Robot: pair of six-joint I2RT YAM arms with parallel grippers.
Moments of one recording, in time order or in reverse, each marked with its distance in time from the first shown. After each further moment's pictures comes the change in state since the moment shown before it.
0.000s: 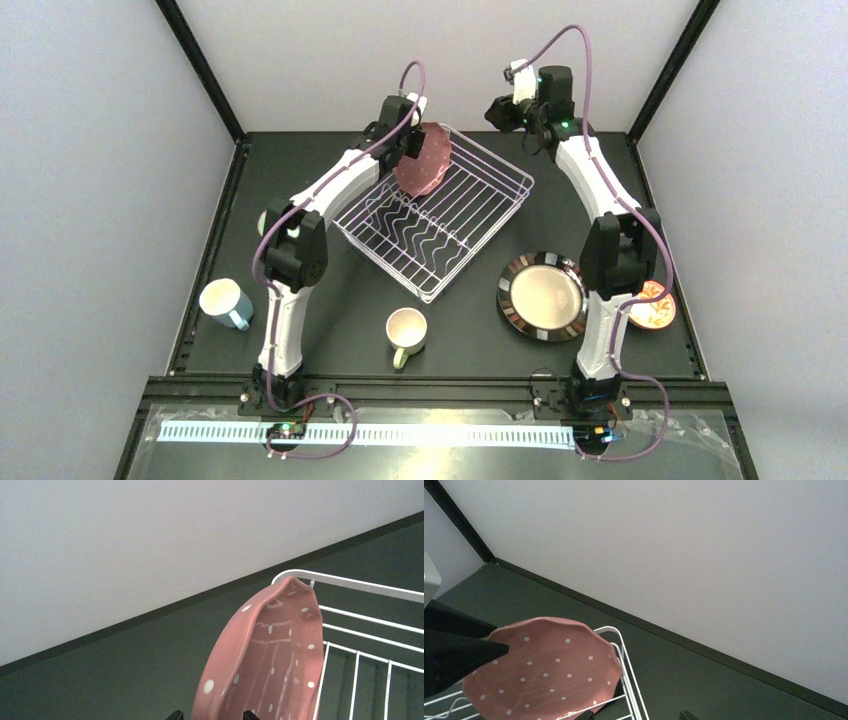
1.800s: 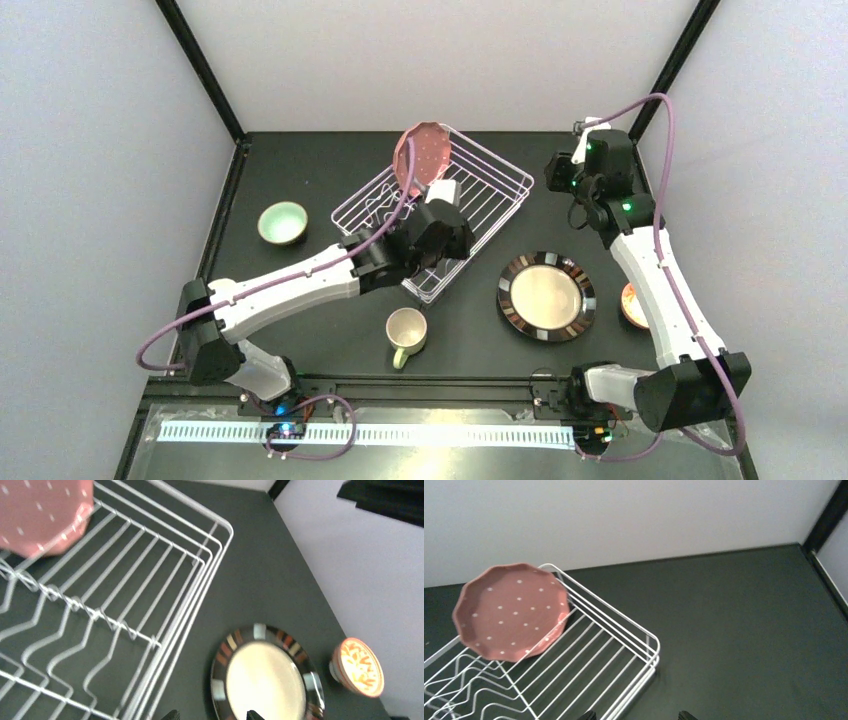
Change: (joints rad) left arm -0.591 -0.699 -0.560 -0.166 -0.128 -0.790; right arm 0.000 -0.792 -0.635 -0.221 0.399 0.270
